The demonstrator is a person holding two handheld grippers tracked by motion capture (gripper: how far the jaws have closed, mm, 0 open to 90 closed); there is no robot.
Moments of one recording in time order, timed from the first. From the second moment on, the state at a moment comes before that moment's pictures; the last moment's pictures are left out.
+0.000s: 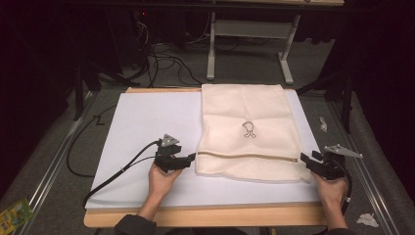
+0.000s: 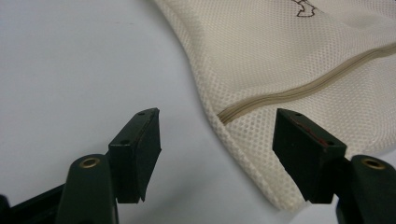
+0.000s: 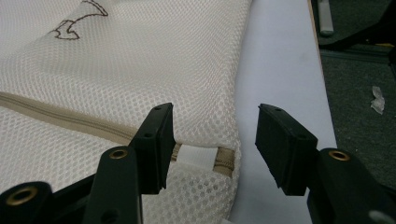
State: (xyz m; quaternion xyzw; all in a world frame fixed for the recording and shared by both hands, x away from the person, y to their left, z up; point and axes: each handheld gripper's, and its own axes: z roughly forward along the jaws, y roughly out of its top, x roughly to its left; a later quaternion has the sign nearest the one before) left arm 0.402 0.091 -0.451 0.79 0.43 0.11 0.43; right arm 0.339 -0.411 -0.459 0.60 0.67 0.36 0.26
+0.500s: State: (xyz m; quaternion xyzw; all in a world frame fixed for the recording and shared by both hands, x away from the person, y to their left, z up) left arm 0.419 0.055 -0.462 0.80 0.43 0.11 0.39; right arm 0.345 -0.411 -0.464 0.61 0.67 0.34 0.25
